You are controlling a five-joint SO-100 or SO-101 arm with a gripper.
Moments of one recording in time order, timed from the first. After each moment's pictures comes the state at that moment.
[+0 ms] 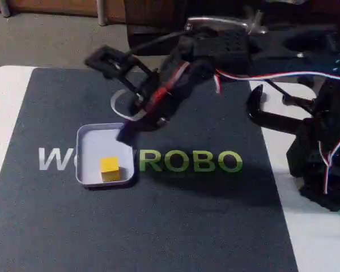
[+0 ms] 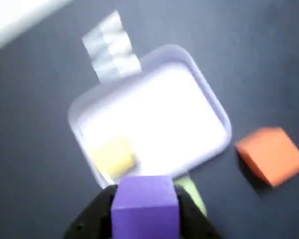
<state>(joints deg) 16.9 81.1 93.8 45.8 -74.3</state>
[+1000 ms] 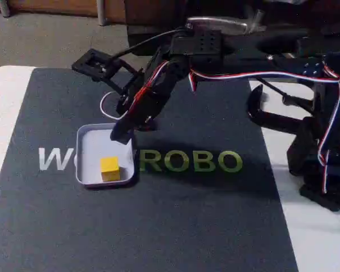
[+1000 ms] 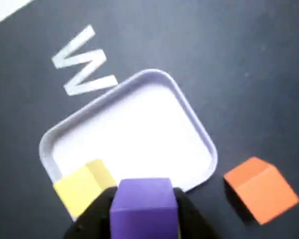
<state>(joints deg) 19.7 71.2 86.2 48.3 -80.5</state>
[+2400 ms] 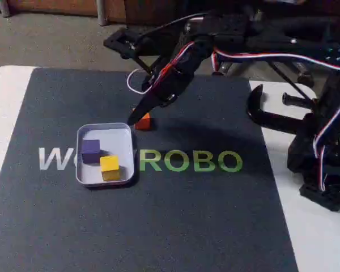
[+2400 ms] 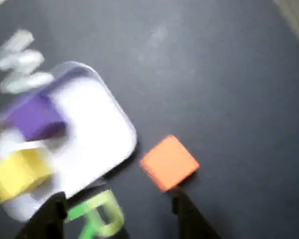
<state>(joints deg) 29.7 83.1 102.3 44.3 -85.6</state>
